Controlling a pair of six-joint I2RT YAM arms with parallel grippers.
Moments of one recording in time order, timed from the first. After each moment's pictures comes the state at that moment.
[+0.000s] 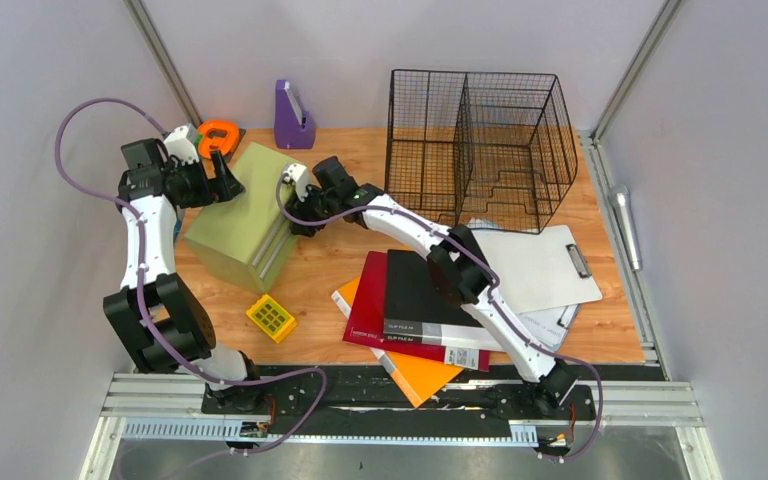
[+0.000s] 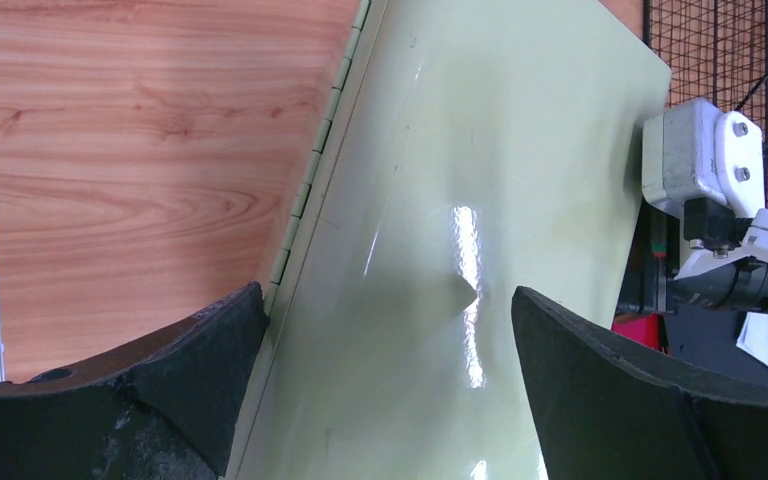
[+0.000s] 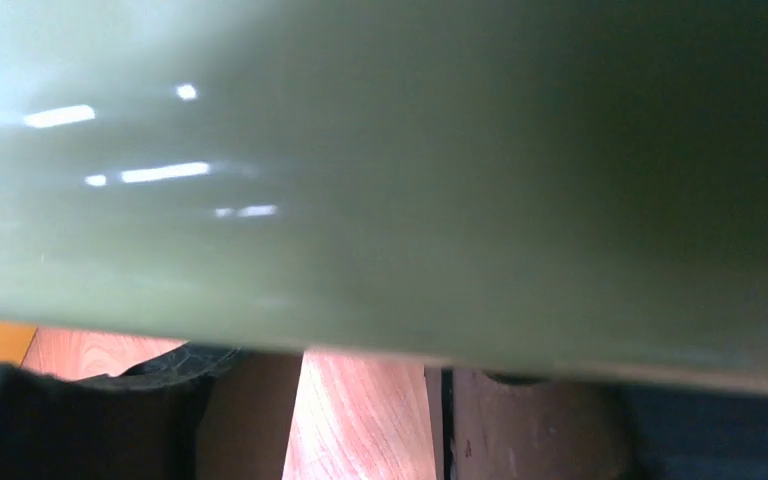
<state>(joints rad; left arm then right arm) 0.39 1.51 1.33 -0.60 0.57 0.06 0.83 2.66 2.44 -0.36 -0.46 -0.11</state>
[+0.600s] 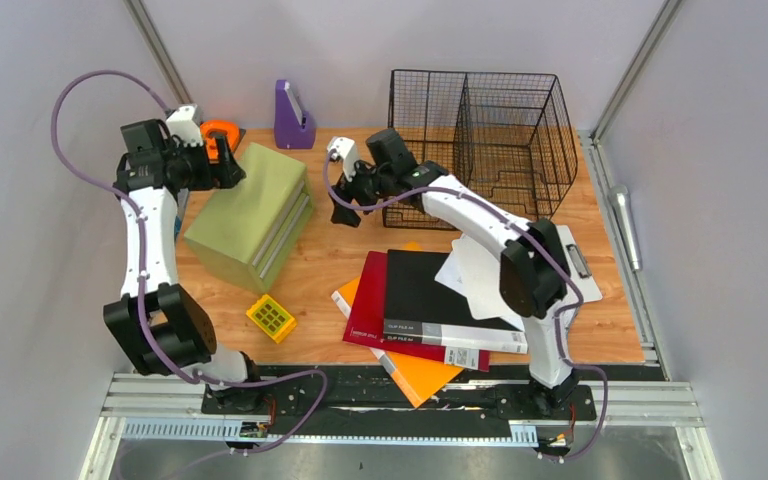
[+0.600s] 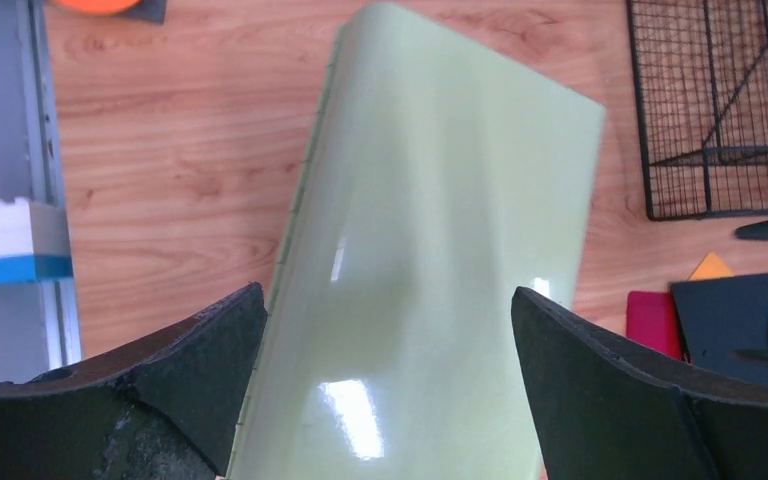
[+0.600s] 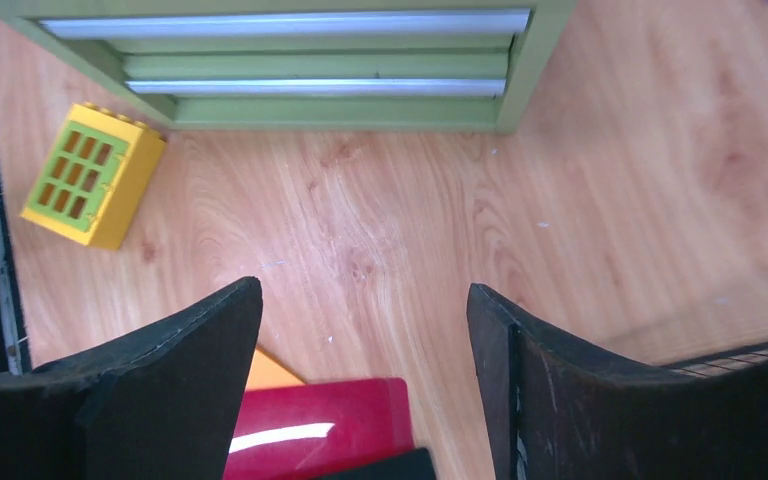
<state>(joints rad) 0.35 1.50 1.47 -0.66 0.52 0.11 0.73 2.11 1.85 -0.38 -0.49 -0.20</state>
